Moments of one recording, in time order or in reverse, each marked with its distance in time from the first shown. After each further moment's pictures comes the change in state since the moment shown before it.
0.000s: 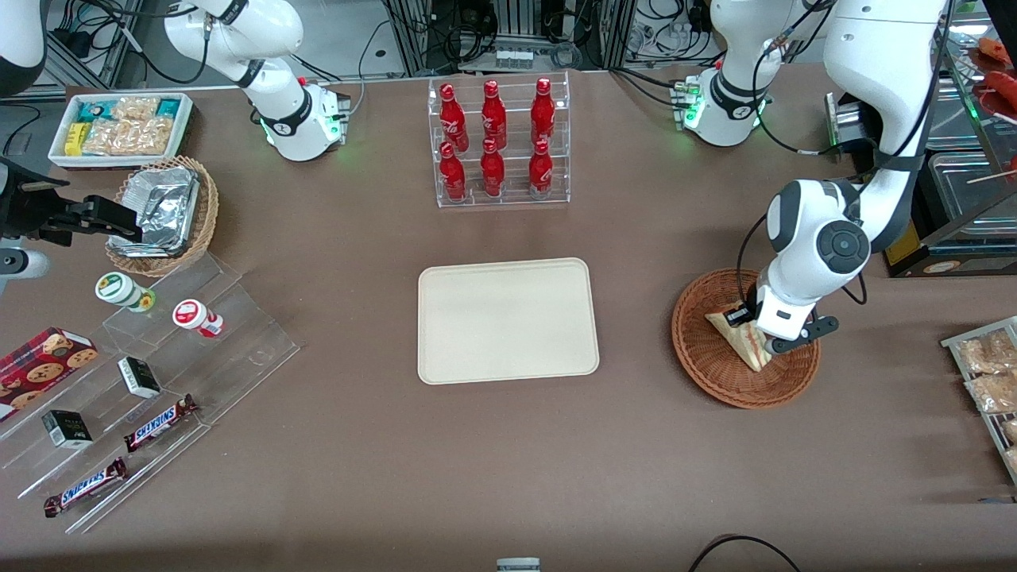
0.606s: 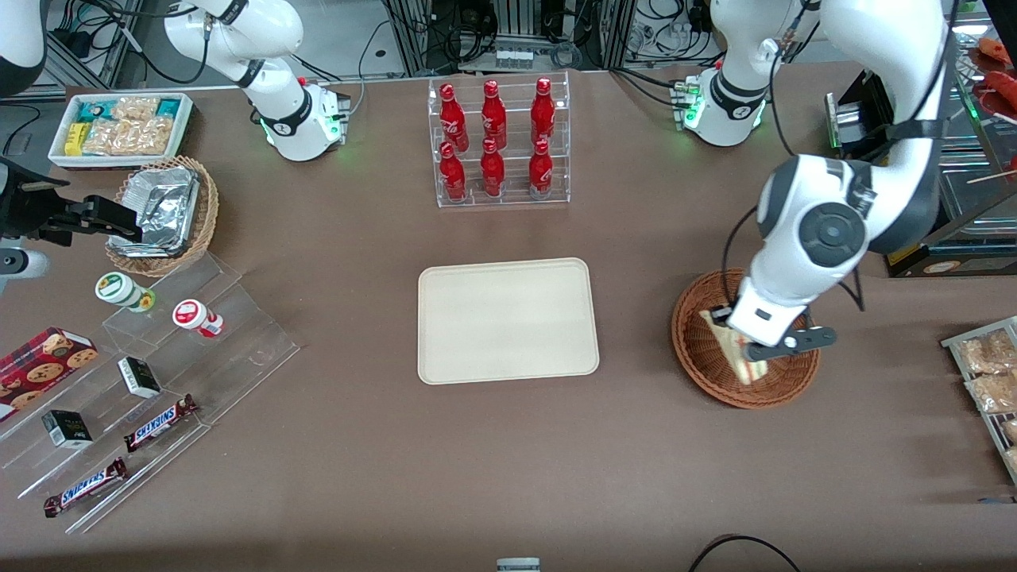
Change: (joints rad) arm -0.143 -0.026 -0.046 0.328 0.079 -0.358 0.021
